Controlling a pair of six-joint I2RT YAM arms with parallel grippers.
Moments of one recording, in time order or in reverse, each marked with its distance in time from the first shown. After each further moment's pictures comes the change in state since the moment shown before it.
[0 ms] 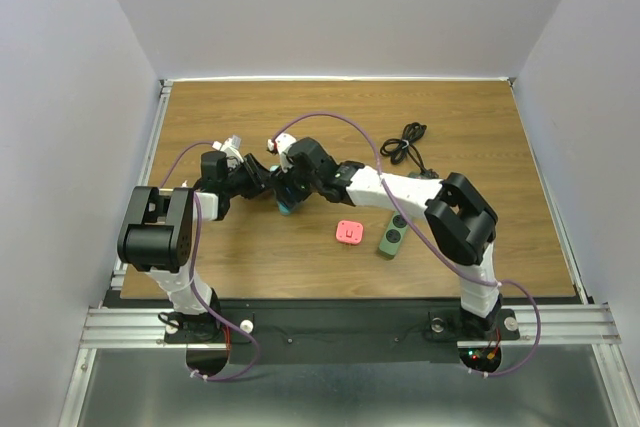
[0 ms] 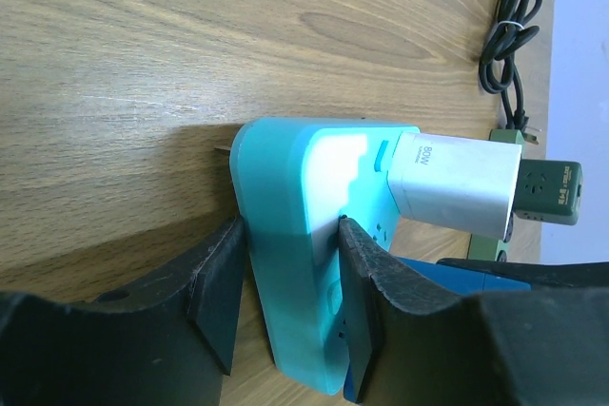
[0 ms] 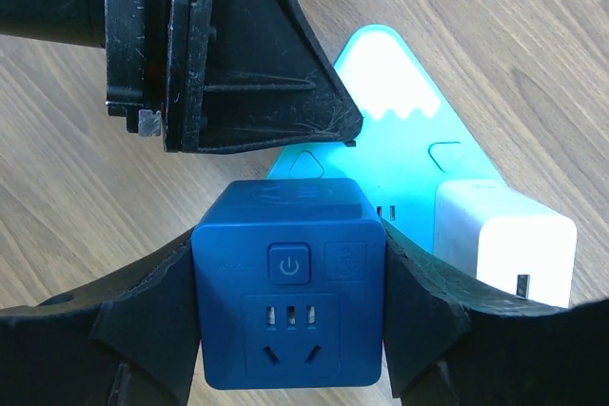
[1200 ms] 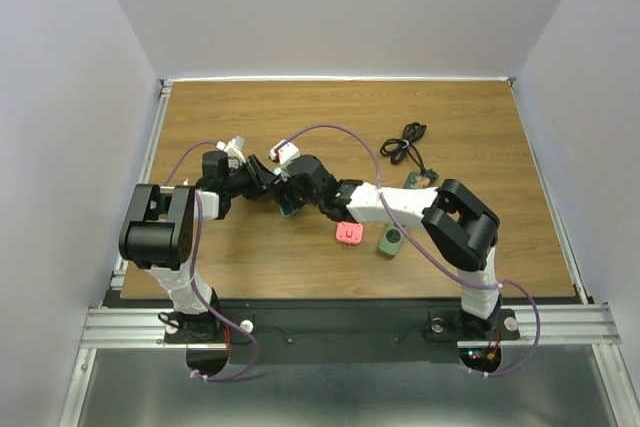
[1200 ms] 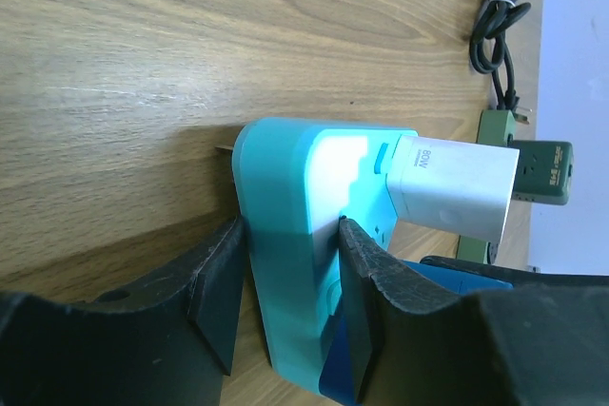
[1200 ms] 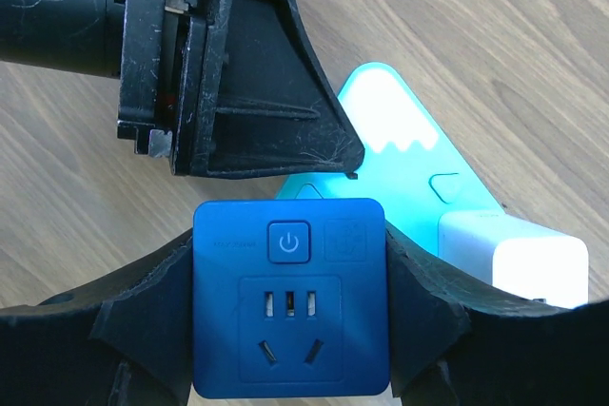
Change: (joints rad) left arm -0.001 0.019 0.010 -0.004 0.047 0.004; right arm 0.057 -0.015 -0.159 0.249 0.108 0.043
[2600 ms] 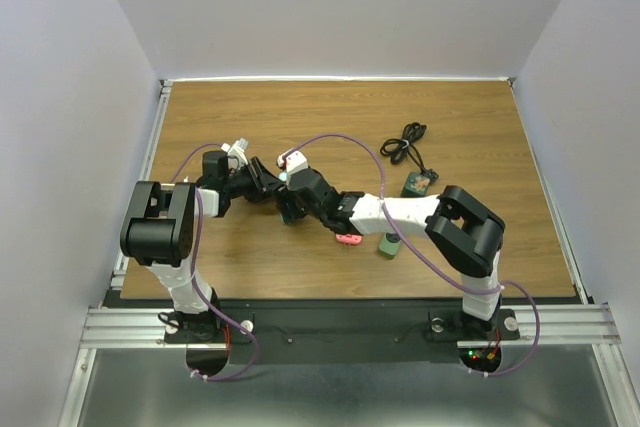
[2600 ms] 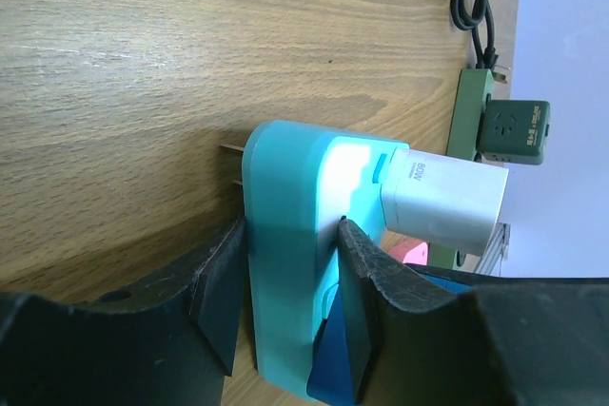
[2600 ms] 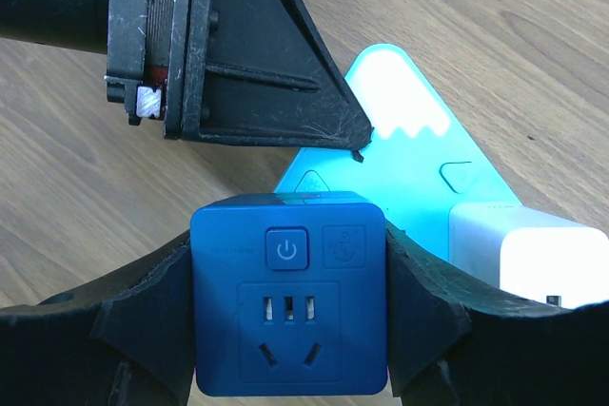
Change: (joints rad) left arm 0.008 0.023 0.019 -0.045 0.115 -0.003; right arm 0.054 -0.044 -0.106 0.046 0.101 0.159
